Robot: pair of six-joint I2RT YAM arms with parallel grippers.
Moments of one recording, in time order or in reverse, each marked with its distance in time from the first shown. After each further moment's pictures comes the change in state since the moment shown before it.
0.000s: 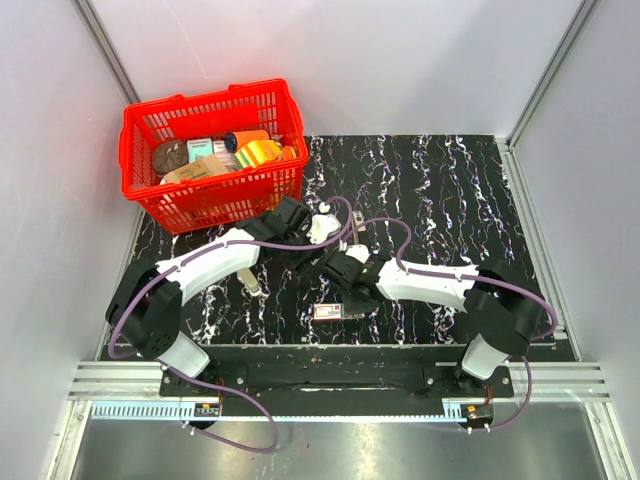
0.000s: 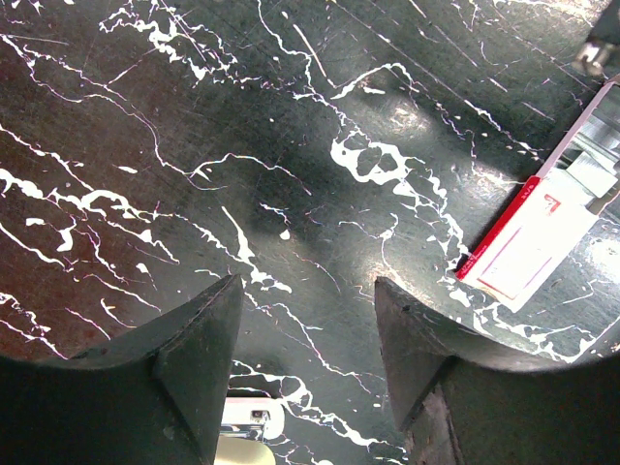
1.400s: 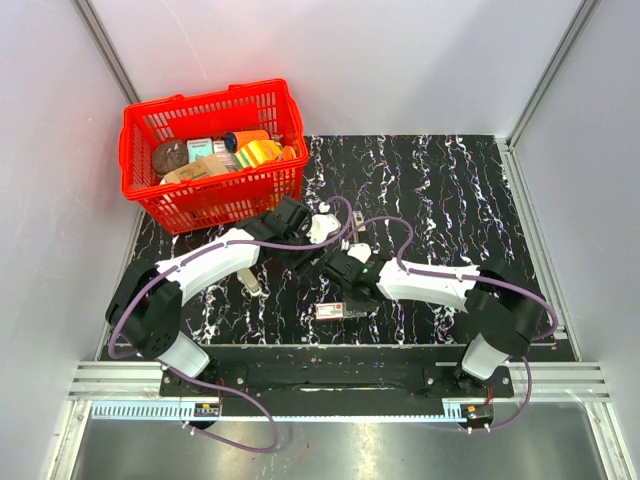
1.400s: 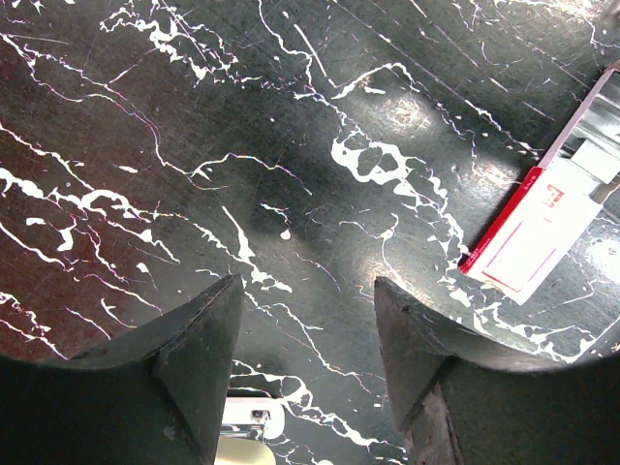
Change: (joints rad) left arm 0.001 0.000 0.000 0.000 0.000 0.000; right arm -0.001 0.005 0.000 -0.018 0.032 0.006
